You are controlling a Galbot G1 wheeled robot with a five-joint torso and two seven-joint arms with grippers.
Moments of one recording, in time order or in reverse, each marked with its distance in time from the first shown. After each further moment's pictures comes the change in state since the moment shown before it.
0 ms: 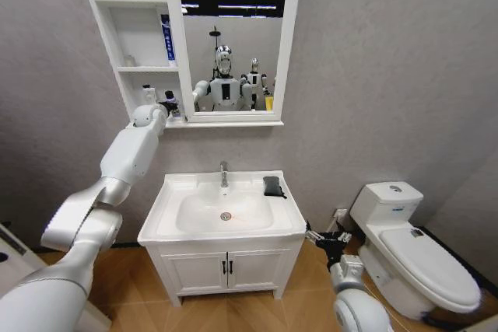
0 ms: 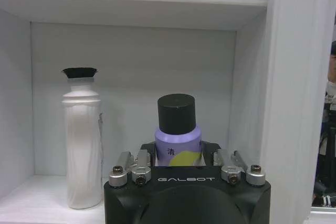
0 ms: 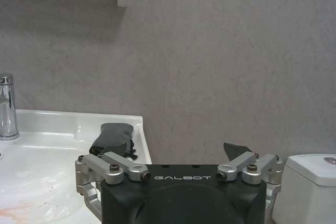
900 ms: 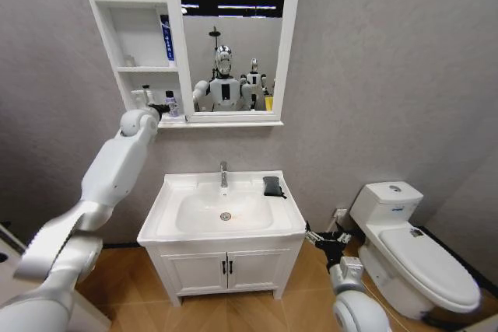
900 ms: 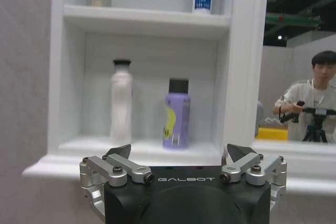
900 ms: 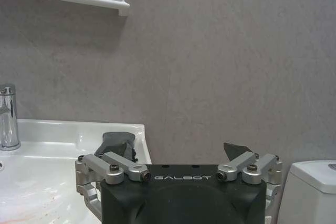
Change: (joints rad) left arm 0.450 0.266 -0.139 -0.768 -0.233 0.117 -0.287; right arm 0.019 0.004 -0.007 0.004 0.000 0.011 -0.002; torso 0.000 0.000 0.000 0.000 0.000
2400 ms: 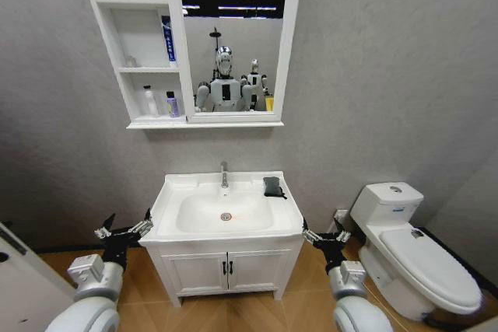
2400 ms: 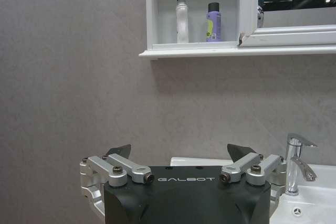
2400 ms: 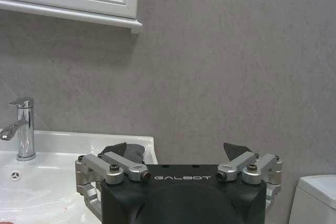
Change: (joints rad) left arm 1.391 -0.327 -0.635 -0.834 0.529 -0.162 0.142; right arm -0.062 0.050 -0.002 0.077 -0.067 0.020 -0.038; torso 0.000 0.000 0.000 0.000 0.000
